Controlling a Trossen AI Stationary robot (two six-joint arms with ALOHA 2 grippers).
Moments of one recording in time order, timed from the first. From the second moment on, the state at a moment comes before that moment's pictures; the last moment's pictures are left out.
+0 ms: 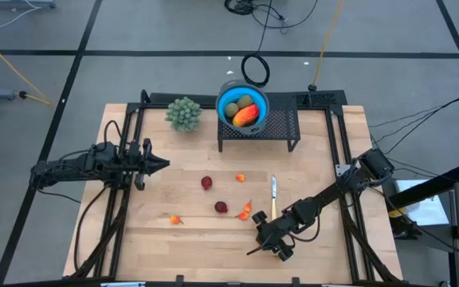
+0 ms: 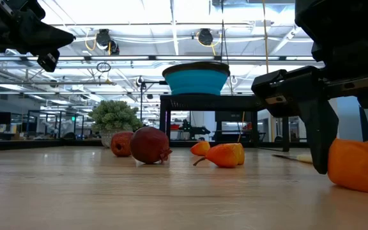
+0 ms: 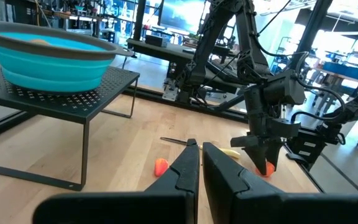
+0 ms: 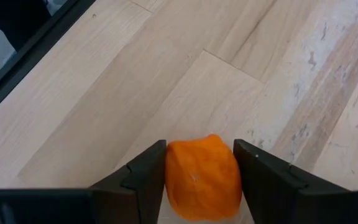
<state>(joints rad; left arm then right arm) 0.08 0.07 0.19 -0.14 0.08 -0.22 0.54 1.82 0.92 0.01 -0.11 -0.01</state>
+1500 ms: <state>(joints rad) 0.08 0.07 0.19 -0.14 0.08 -0.21 0.25 1.36 0.92 0.16 0.03 -0.01</state>
